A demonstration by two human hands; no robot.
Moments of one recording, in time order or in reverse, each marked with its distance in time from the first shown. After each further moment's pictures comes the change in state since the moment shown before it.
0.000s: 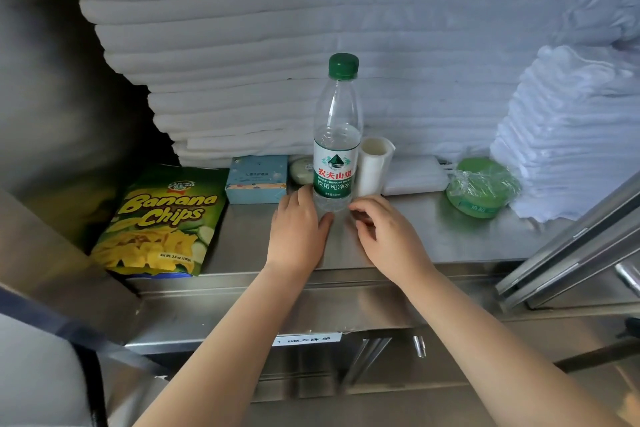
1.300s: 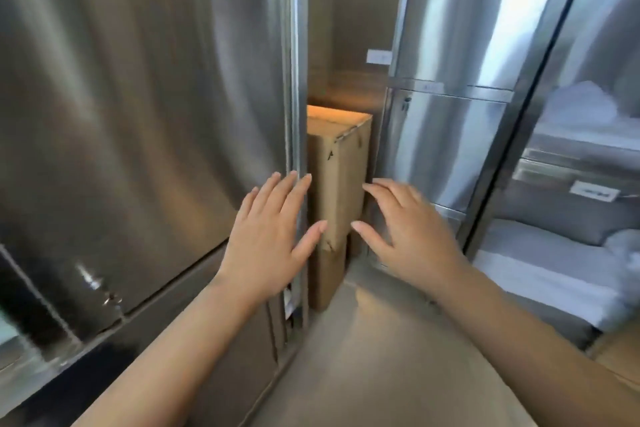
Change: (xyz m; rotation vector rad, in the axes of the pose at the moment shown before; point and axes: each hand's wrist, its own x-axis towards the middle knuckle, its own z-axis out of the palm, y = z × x) left_hand -0.236 0.510 -0.017 -0.187 -0.138 1.081; right_hand -0.426 0.041 -0.477 -0.801 0.347 0.637
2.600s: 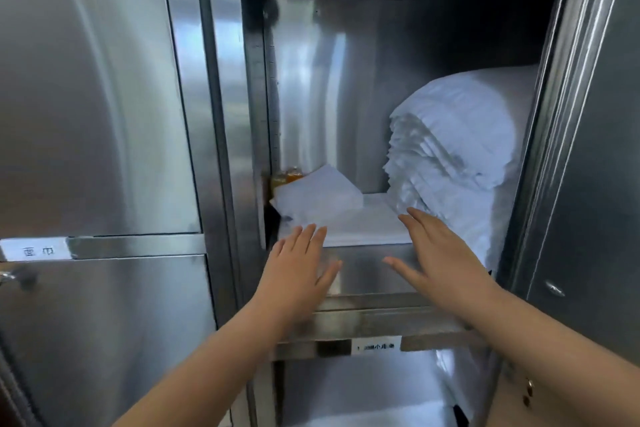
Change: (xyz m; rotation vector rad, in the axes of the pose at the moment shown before) left_hand 0.637 0.549 0.420 -0.261 -0.115 0.629; right_hand 0.072 0.797 -0.135 -0.441 0.031 0.706
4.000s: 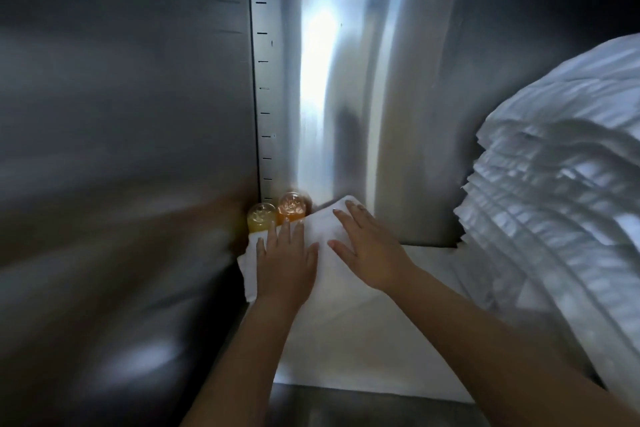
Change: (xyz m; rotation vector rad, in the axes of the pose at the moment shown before) left_hand 0.376 -0.149 0.243 0.054 0.073 -0.510; right_hand 0.448 0.092 0.271 0.168 -0.068 -0.301
